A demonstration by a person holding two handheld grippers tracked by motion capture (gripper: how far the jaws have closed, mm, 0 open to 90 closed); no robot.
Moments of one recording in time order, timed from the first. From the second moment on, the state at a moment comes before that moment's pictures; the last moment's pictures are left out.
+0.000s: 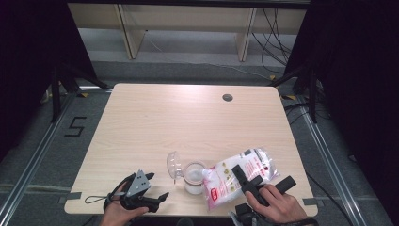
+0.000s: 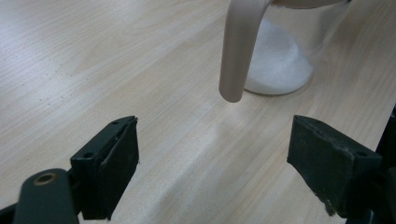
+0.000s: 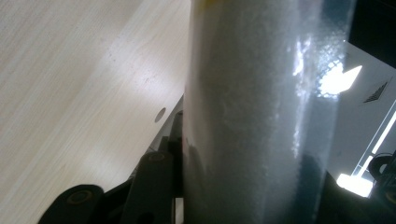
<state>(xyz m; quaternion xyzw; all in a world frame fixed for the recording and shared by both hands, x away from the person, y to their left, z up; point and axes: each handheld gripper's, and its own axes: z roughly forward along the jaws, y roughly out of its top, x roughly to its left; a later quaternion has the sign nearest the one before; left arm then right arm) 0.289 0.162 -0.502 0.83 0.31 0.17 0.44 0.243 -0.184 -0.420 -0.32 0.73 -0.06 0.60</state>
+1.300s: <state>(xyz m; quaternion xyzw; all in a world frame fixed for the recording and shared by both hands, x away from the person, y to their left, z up) 0.289 0.162 -0.502 0.82 0.32 0.17 0.44 0.243 -0.185 -0.417 -0.32 0.73 -0.04 0.60</state>
